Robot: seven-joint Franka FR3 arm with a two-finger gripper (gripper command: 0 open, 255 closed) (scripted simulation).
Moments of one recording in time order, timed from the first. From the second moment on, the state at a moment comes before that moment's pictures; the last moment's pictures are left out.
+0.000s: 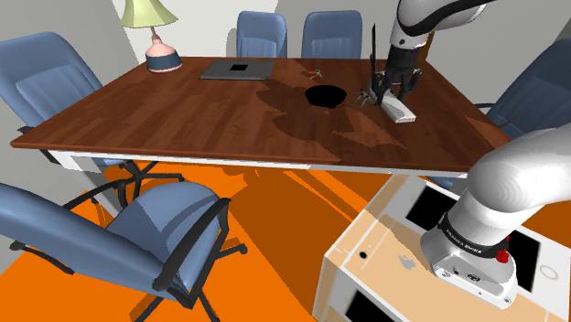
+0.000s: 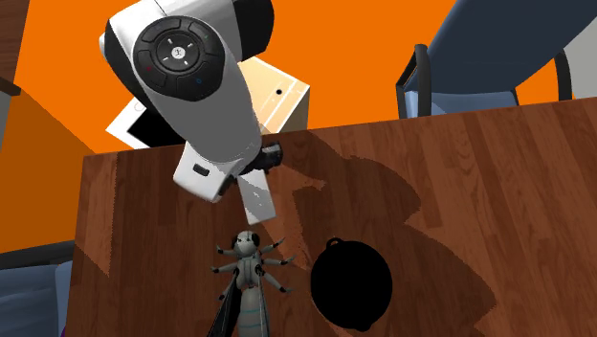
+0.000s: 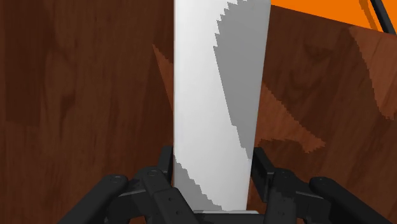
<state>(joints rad) -0.33 -0.57 -0.10 -2.57 -0.08 2.00 0.34</state>
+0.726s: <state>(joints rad) -0.30 -0.13 -0.09 -2.15 -0.04 2.02 0.35</state>
